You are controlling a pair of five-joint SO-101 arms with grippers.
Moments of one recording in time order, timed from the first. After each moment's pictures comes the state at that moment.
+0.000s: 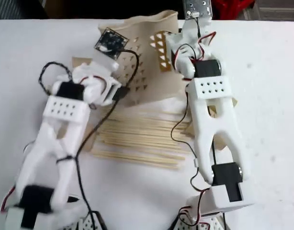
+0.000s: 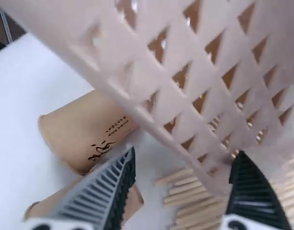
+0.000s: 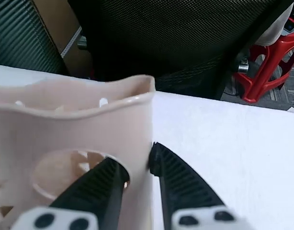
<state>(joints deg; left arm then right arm) 4.4 -12.2 20.2 51.9 -19.6 -11.3 1.1 -6.5 40.6 4.0</state>
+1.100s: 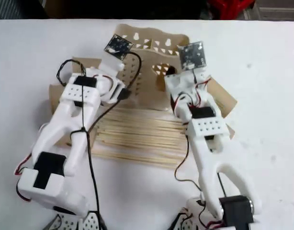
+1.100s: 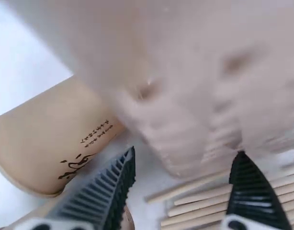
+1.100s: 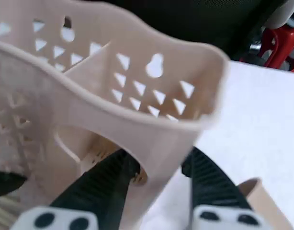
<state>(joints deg) 3.8 6.6 15.9 43.3 -19.4 -12.1 -16.7 44.0 13.5 7.1</state>
